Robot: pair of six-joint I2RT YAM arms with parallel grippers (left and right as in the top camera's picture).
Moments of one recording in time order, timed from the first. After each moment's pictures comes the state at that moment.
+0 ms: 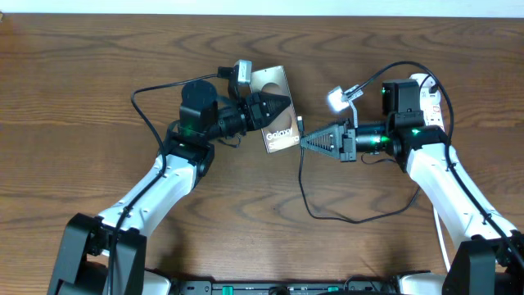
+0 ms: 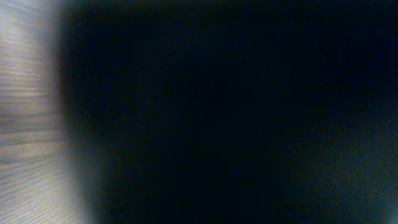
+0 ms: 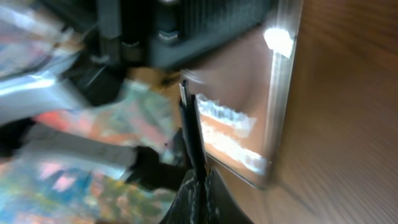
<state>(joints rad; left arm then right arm) -0.34 1.55 0.85 0.48 0.79 -0.94 0.14 1.51 0.99 -0.45 -1.28 0.04</state>
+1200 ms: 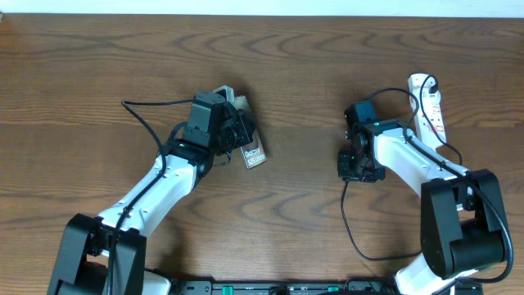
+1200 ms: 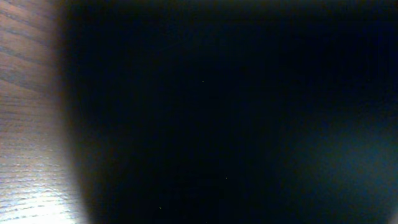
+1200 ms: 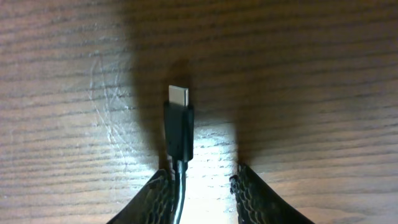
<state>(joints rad) -0.34 1.55 0.85 -0.05 0.33 -0.71 0.24 1.79 1.00 -0.78 0.01 0.33</state>
